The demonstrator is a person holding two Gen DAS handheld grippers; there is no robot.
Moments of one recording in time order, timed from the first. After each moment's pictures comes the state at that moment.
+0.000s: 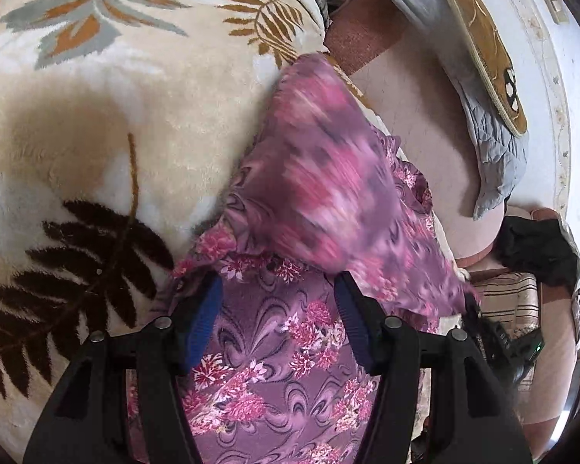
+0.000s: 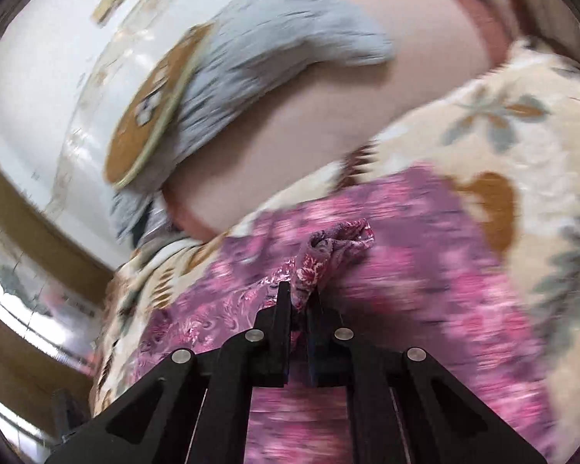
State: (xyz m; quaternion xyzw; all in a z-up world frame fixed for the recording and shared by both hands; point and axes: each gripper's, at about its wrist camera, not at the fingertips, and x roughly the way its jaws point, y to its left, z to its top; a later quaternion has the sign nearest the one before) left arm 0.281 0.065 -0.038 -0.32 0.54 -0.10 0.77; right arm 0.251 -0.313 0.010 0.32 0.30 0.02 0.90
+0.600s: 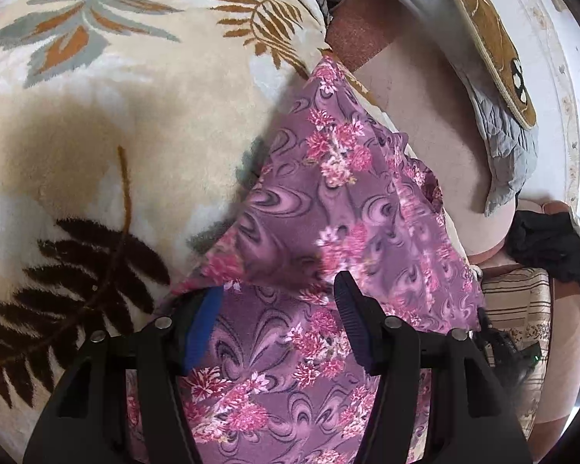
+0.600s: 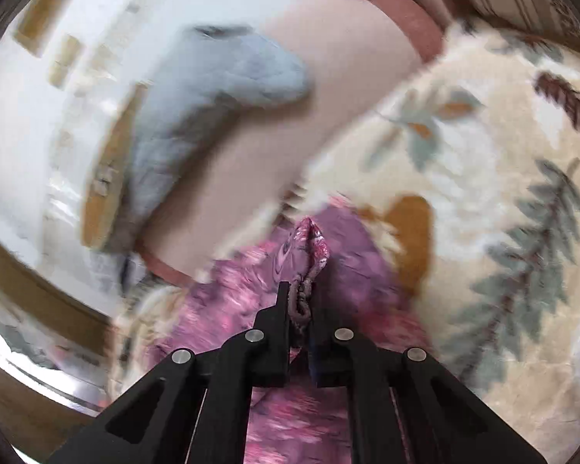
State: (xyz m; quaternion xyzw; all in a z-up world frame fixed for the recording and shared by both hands) left arm 0.297 0.051 -0.038 -0.30 0.54 -0.09 0.78; right arm 0.242 -0.380 -0.006 0.38 0.31 -0.04 0.87
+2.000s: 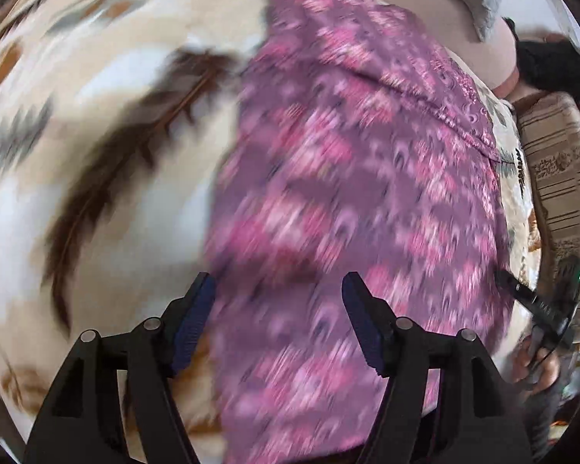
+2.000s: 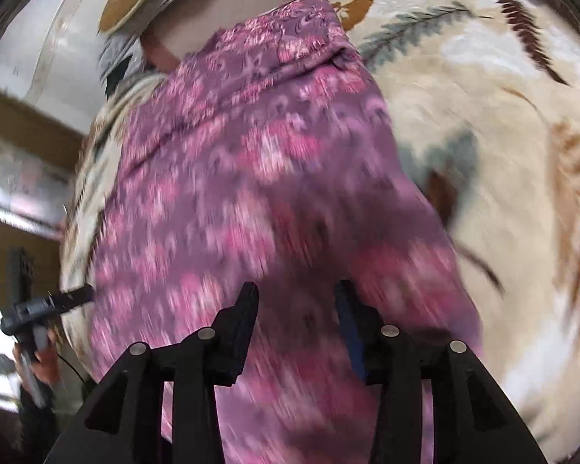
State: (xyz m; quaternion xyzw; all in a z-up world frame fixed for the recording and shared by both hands) left arm 0.156 0.062 -0.019 -0.07 0.65 -0.13 0.74; right arm 0.038 -0.324 -0.034 0.22 0.53 0.06 0.82
